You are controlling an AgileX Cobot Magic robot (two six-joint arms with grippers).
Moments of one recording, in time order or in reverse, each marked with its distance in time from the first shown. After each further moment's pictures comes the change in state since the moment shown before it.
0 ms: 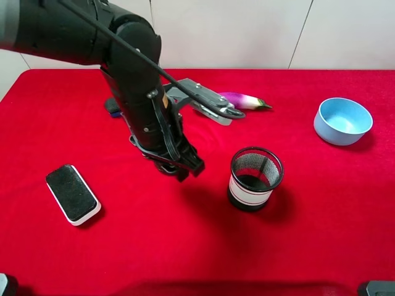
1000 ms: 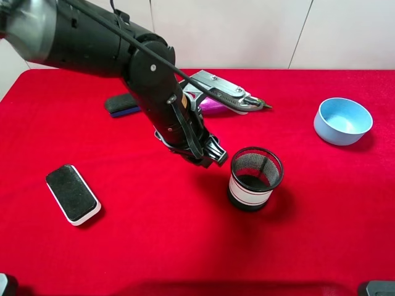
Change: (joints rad) left arm -0.016 0.065 -0.019 0.000 -0.234 -0.029; right arm 0.000 0.000 0.000 0.001 0.001 0.000
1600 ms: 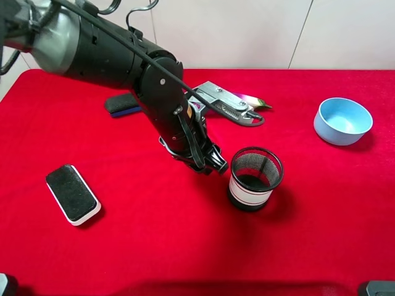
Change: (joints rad) left arm -0.010 0.051 -0.004 0.000 -0.025 0.041; right arm 0.000 0.000 0.000 0.003 -0.001 0.000
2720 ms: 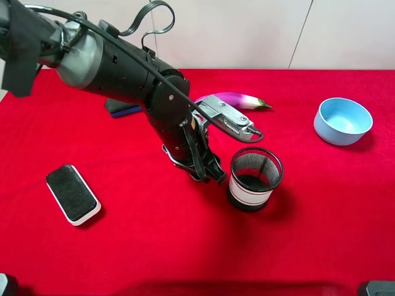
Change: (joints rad) left arm -0.008 0.064 -0.001 0.000 -0.031 0.041; right arm 0.000 0.000 0.000 0.000 0.001 0.000
